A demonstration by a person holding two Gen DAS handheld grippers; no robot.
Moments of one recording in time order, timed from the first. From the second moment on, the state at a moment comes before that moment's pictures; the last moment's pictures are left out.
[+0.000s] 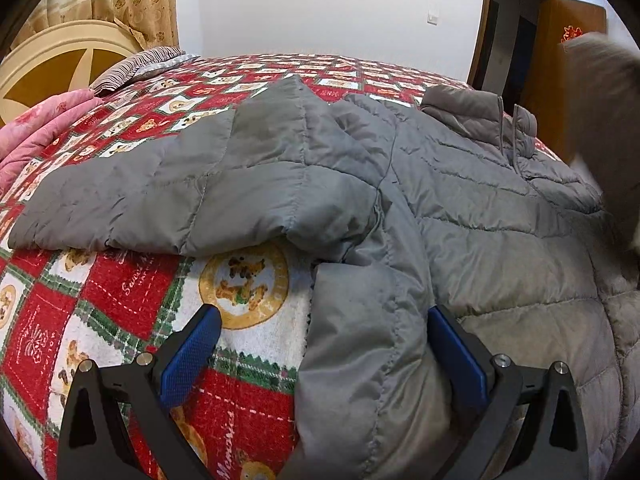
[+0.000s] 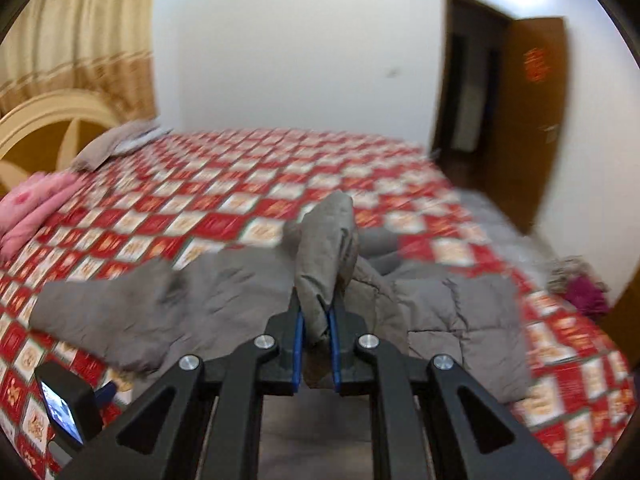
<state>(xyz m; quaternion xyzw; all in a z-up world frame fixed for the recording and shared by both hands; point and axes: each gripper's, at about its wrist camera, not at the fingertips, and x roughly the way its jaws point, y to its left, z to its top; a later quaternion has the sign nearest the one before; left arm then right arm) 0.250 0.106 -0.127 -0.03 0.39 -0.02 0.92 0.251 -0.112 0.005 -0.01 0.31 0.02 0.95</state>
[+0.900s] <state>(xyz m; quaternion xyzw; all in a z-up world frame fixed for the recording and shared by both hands) 0.252 0.104 -0.129 -0.03 0.40 -0.01 0.92 0.228 -0.261 -0.031 0.08 0.34 -0.10 0.93</state>
